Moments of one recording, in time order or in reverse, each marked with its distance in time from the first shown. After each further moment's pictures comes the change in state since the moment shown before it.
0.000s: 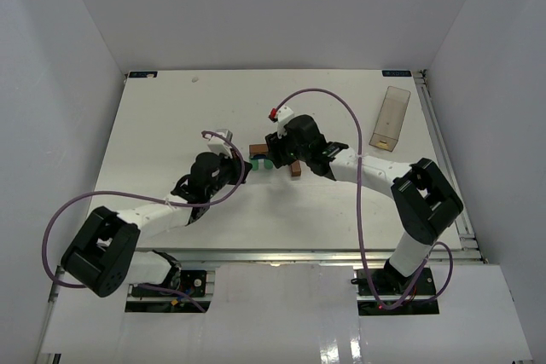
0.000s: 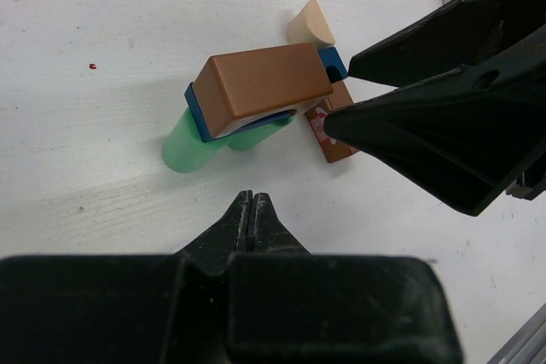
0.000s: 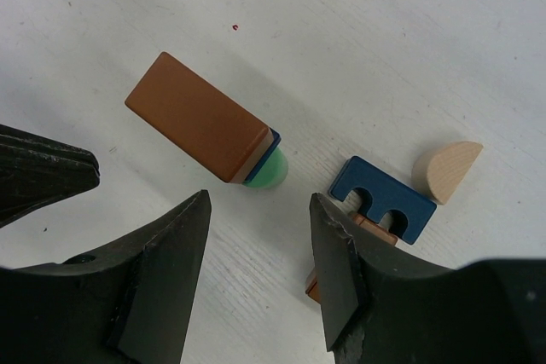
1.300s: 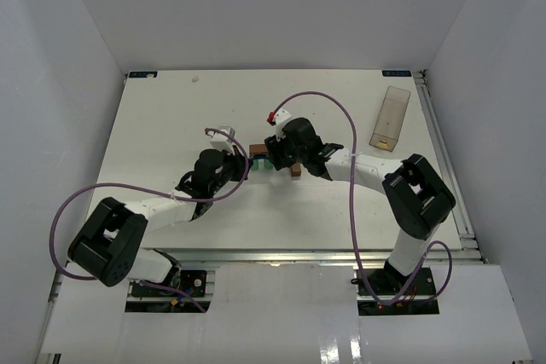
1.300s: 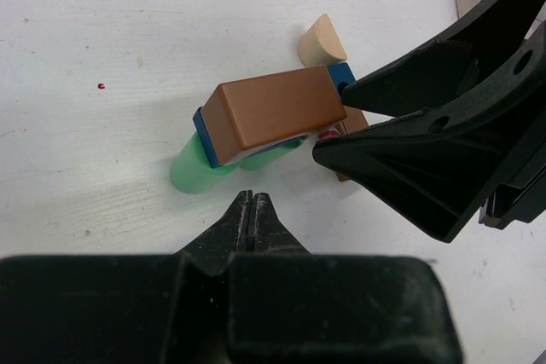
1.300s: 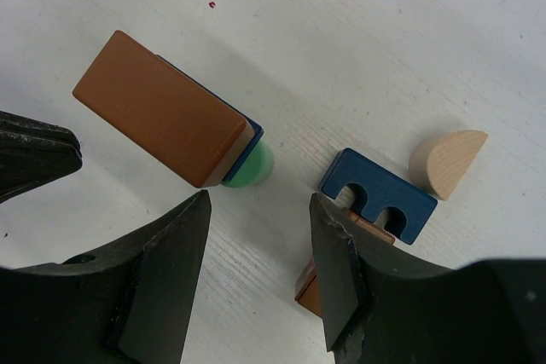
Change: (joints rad) left arm 0.000 0.075 0.034 0.043 -0.030 0.019; right arm 0.000 0.055 0.004 0.007 0.033 -0.013
